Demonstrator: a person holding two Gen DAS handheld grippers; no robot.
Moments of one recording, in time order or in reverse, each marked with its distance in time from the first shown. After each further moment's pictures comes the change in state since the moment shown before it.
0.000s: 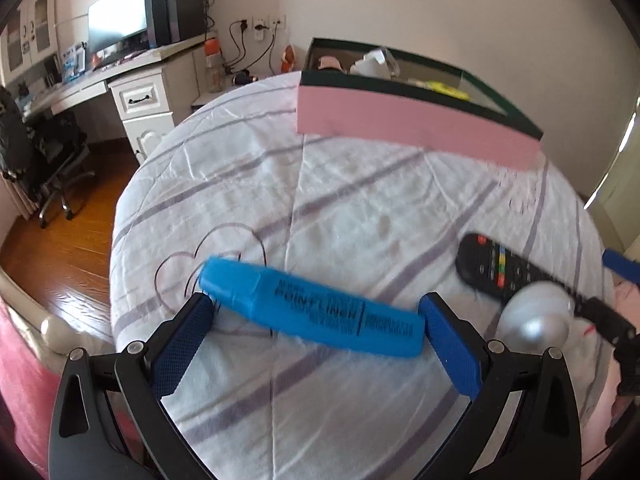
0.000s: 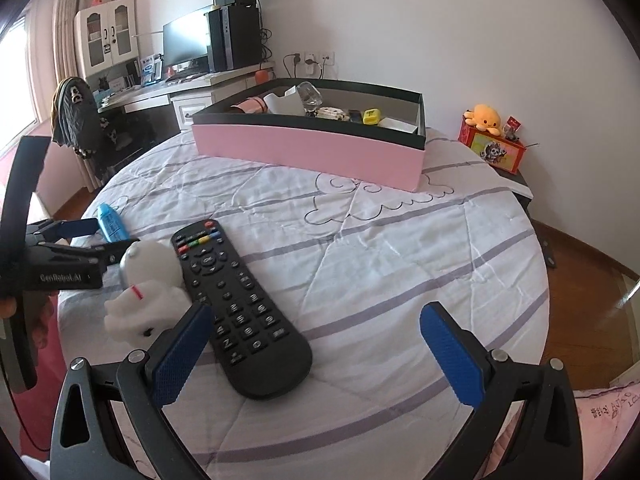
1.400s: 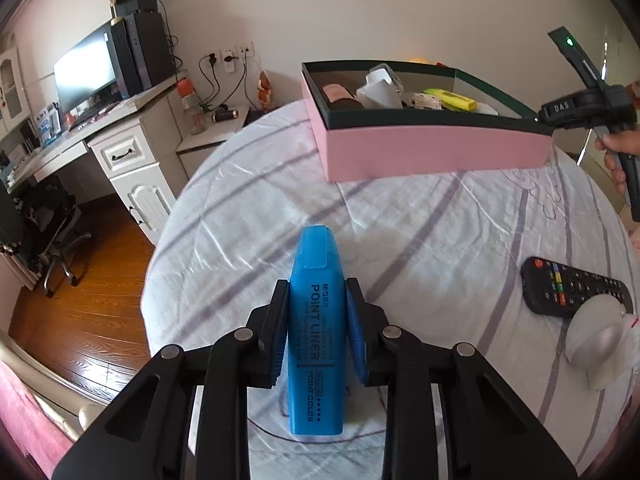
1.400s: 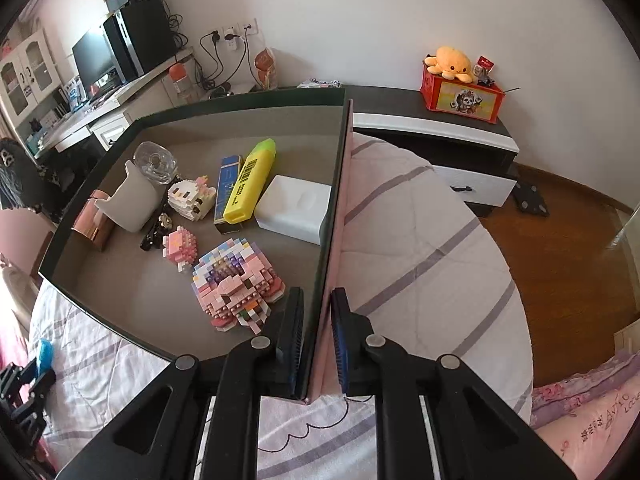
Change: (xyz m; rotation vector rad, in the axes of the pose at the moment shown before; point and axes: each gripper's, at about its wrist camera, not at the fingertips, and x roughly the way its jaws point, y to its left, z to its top) left arm 0.018 0.033 0.040 0.215 -0.047 0.005; right arm 0.129 -0.113 0.146 0.222 0.189 -0.059
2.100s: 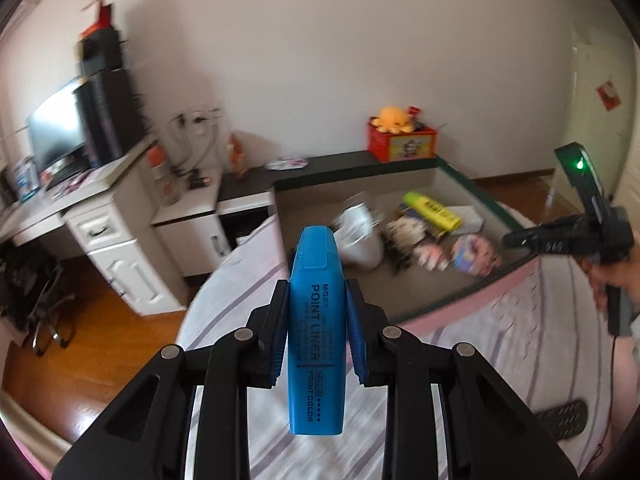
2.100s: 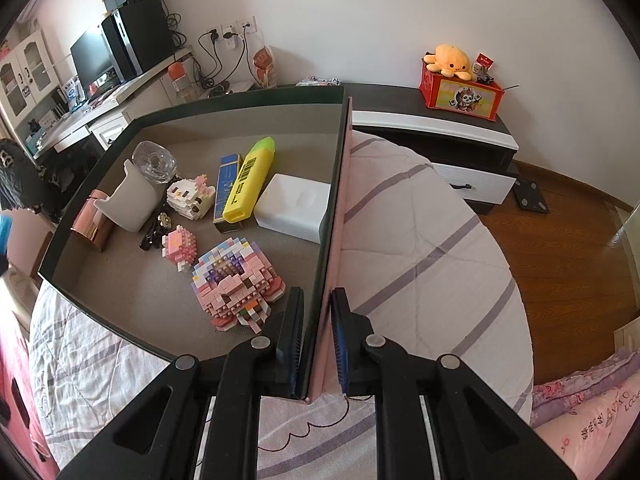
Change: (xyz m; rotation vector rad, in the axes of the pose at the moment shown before) left arm -0.002 -0.015 0.139 0.089 -0.140 -0.102; right arm 0.001 -0.002 0.004 0.005 0.010 0.001
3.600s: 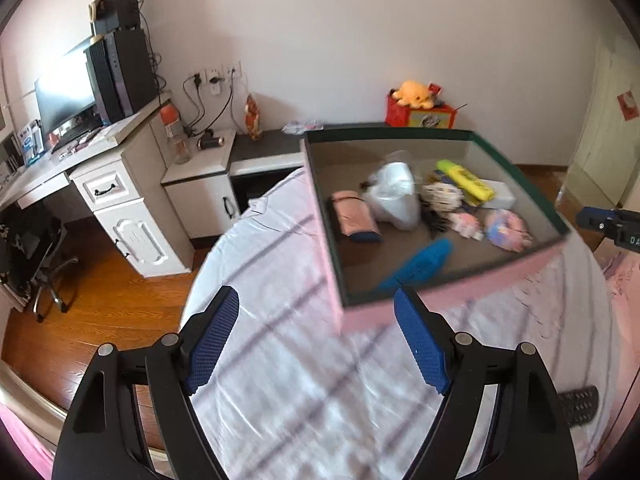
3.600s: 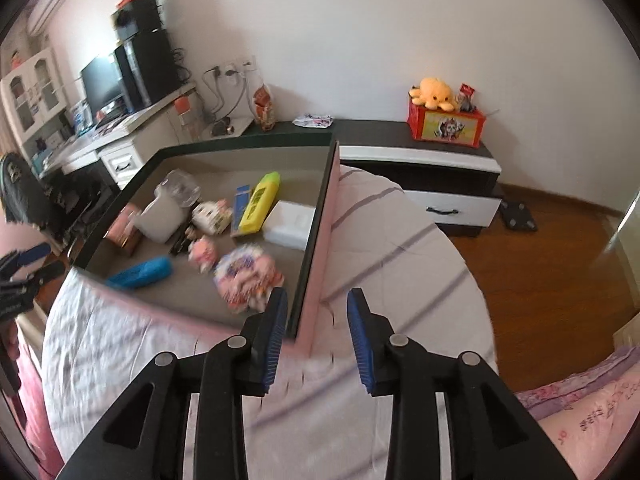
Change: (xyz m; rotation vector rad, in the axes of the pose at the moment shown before) left arm 0.000 0.030 -0.037 -0.077 0.092 0.027; right arm -0.069 0.003 -0.034 -0.002 -0.145 -0.016
